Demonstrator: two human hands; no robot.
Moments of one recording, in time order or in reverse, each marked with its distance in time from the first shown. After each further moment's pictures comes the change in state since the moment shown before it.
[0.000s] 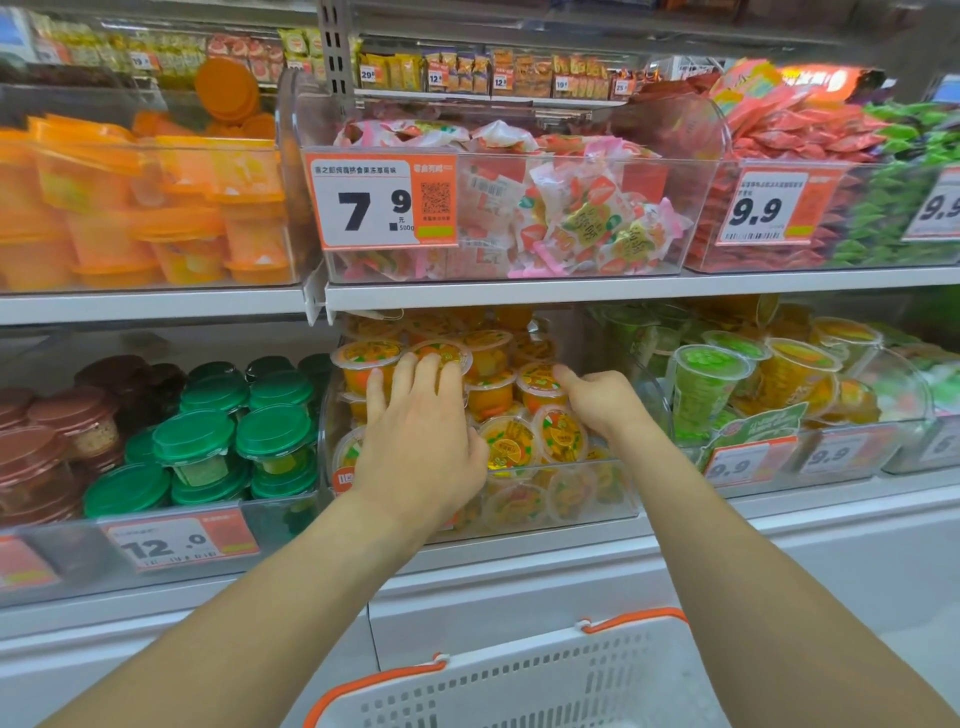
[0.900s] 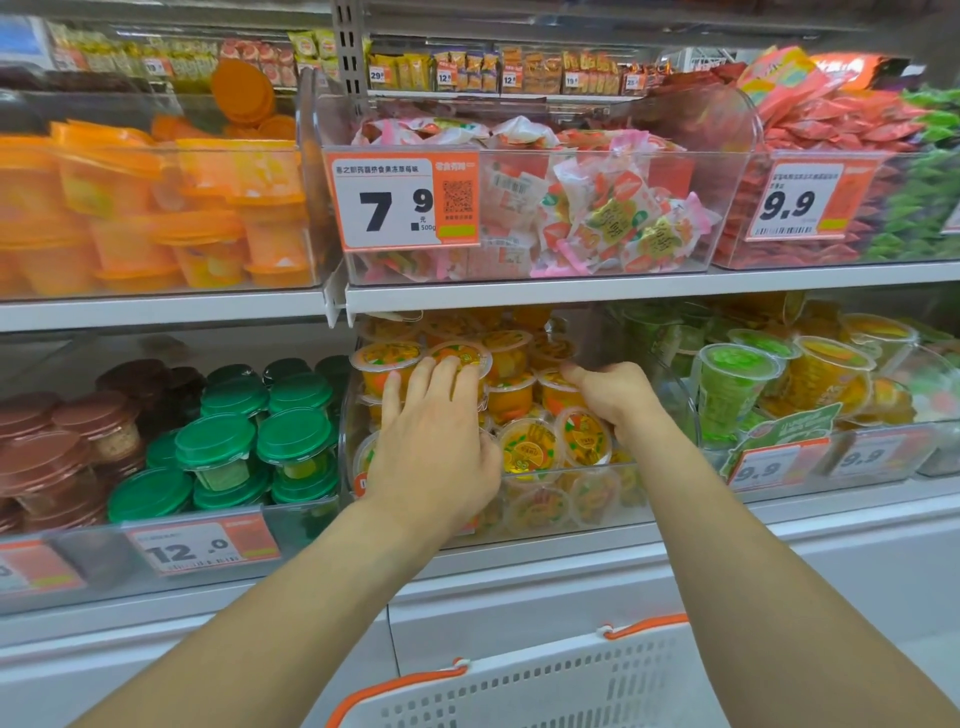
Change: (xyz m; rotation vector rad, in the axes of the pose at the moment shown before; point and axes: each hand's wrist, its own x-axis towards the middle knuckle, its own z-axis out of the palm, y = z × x) left_hand -0.001 -0.009 0.001 -0.019 0.000 0.027; right_hand 0.008 -0.013 0.009 0.104 0.034 0.129
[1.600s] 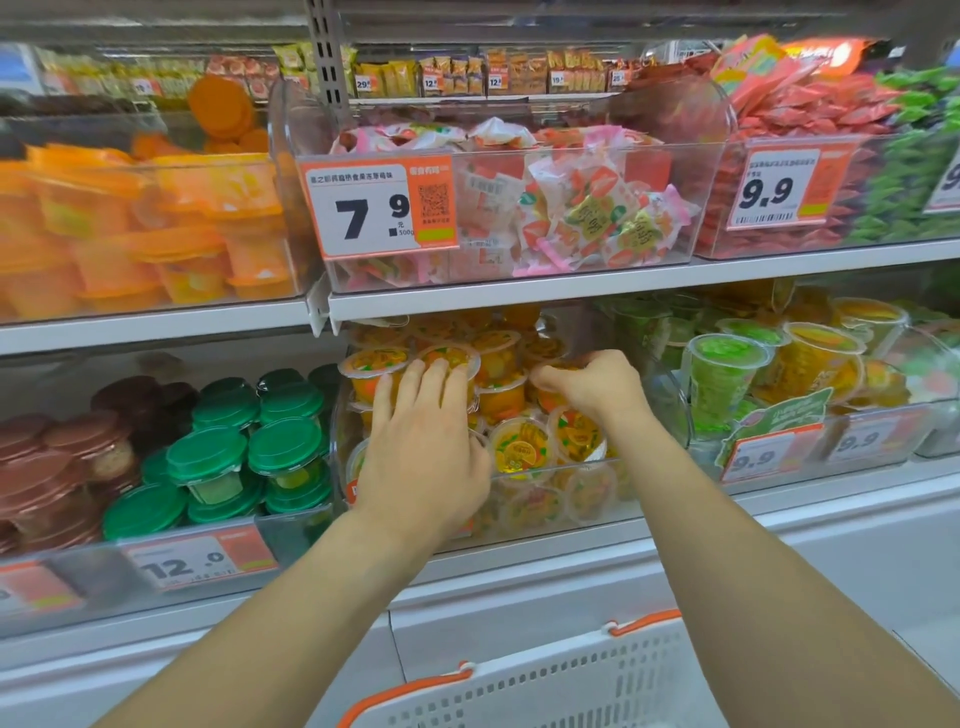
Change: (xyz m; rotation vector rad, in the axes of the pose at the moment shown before) left_hand -0.002 0.001 0.002 0.067 0.016 0.032; right_hand -0.015 -0.005 0.000 -0.163 0.055 -0.118
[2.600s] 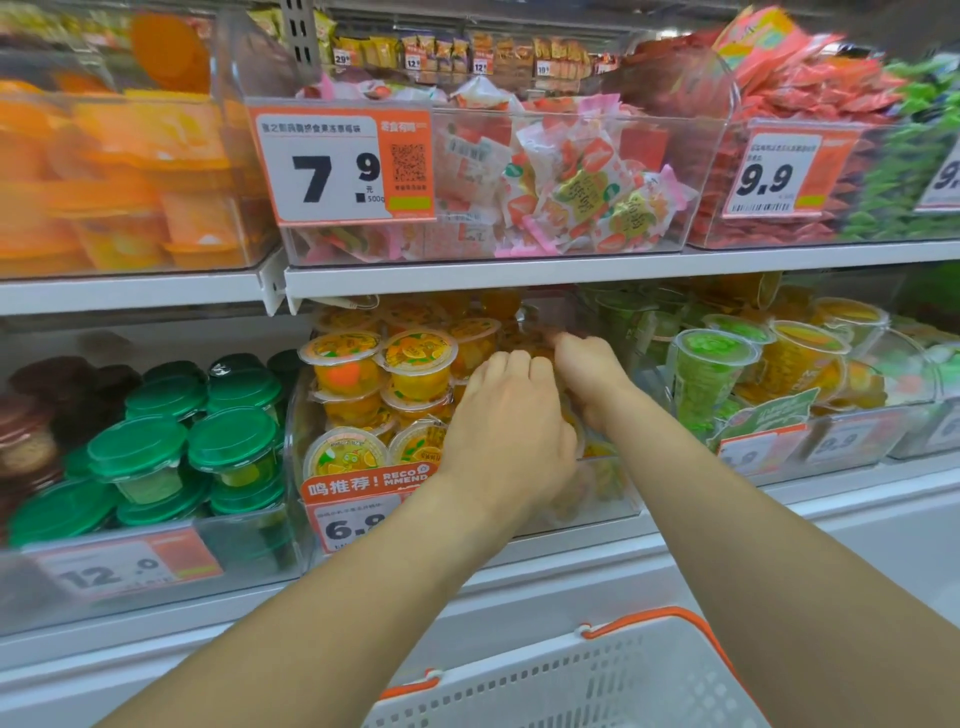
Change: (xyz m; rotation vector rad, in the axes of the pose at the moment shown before) left_hand 0.035 0.064 0.026 -0.127 -0.023 0.170; right_hand 0.009 -0.011 -0.002 0.437 -0.104 0.119
